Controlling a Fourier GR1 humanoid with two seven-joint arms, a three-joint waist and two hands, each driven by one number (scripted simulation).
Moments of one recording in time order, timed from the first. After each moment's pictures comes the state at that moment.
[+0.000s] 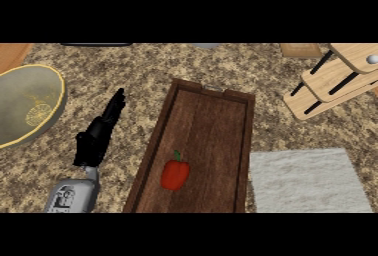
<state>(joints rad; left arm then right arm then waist) -0.18 0.06 -0.01 -1.44 -0.17 -0.03 0.02 -0.82 -0.66 -0.40 -1.13 0.30 -0.01 -0.13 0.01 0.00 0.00</state>
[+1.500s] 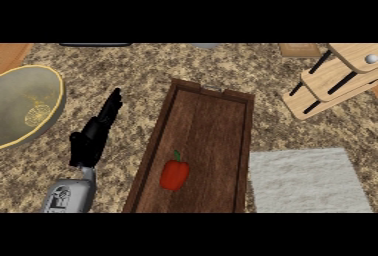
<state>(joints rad) -0.18 0.07 0.01 -1.44 -0.16 -0.05 0.02 -0.98 -0.81 -0.48 -0.65 0.26 0.00 -0.20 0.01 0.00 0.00</state>
